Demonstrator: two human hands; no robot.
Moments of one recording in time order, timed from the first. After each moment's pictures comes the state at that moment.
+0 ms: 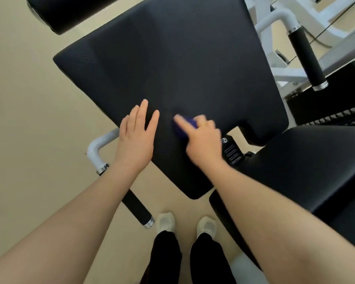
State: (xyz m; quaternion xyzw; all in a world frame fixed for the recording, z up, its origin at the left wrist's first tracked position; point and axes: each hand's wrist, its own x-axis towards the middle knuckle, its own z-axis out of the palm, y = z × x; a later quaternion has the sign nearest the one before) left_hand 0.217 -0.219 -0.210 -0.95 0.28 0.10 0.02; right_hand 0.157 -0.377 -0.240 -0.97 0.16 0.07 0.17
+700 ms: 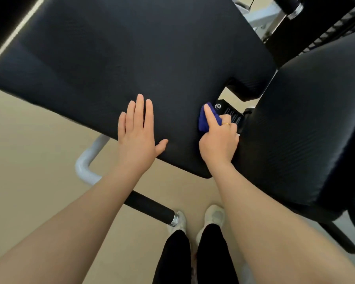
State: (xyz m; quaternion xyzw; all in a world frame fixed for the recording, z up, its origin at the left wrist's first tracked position) left_hand 0.221 -0.217 -0.244 -0.91 0.41 0.09 0.02; right_hand 0.106 -0.340 -0.271 -0.83 0.52 0.01 0.21
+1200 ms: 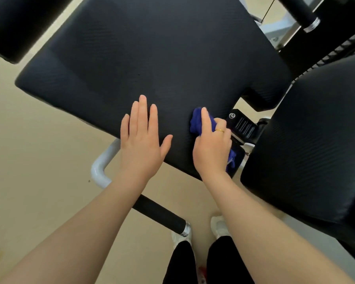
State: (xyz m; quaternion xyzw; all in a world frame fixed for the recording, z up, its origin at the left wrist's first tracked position) left_hand 0.234 -0.203 -0.237 -0.92 0.39 0.02 -0.01; right_hand 0.140 -0.307 -0.262 -0.85 0.47 -0.04 0.23
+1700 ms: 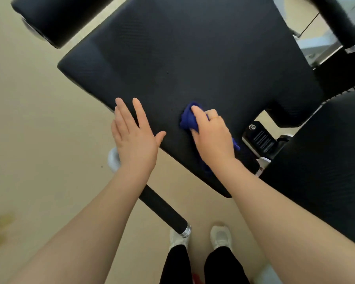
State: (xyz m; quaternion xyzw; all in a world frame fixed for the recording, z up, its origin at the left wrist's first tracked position) left_hand 0.241 -0.188 -0.224 -0.98 0.17 0.07 0.00; right_hand 0.174 -0.322 -0.248 -0.94 0.25 -0.03 0.25
